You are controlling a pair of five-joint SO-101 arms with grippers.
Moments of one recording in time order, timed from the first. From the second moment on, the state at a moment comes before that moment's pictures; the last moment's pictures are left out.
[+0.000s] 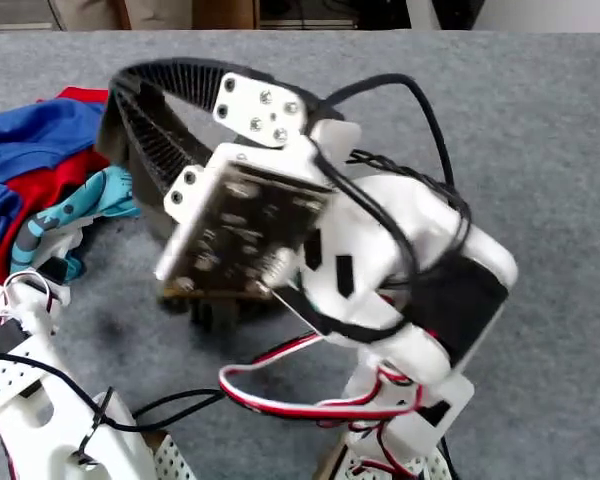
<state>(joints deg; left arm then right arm) -43.8 -53.1 69.7 45.9 12.7 -51.6 3.7 -82.1 82.9 31.0</state>
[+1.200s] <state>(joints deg) -13.4 -53.1 50.7 74.8 -7.1 0.3 2.7 12.0 52.4 40.5</state>
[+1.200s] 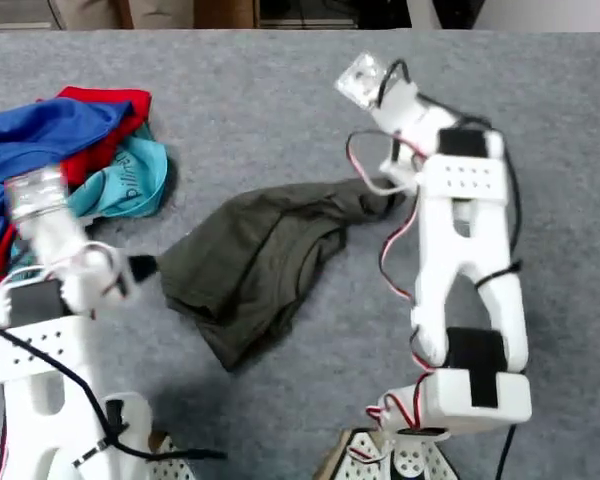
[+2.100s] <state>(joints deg) 9.9 -33.1 45.5 71.4 -24.3 2.0 17.6 18.8 32.0 27.0</state>
